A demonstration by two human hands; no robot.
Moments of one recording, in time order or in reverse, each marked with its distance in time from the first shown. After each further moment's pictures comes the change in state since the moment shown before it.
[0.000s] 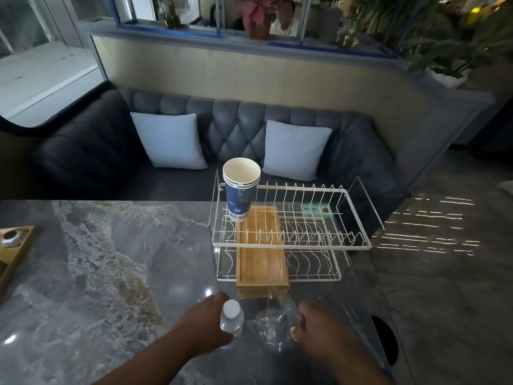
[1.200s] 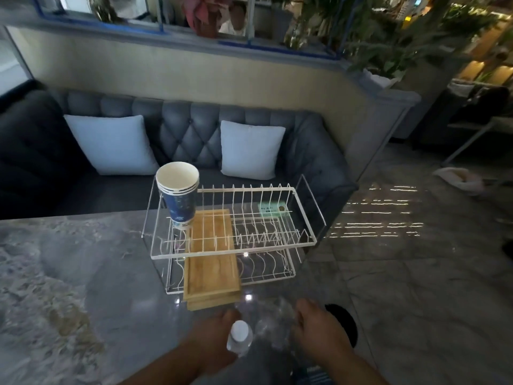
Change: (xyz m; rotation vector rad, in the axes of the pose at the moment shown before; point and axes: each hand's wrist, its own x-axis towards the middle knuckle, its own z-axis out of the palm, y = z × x) left_hand 0.040 0.095 0.062 0.179 -0.150 0.236; right_hand -0.028 0.086 -0.036 0.006 0.134 0.082
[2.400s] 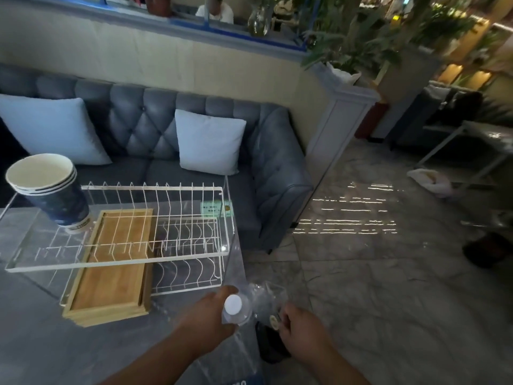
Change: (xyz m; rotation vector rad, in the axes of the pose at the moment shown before) left_hand 0.136 0.170 0.038 -0.236 0.260 -0.009; right_hand 0.028 0.195 -0.056 0.013 -0.048 0.066
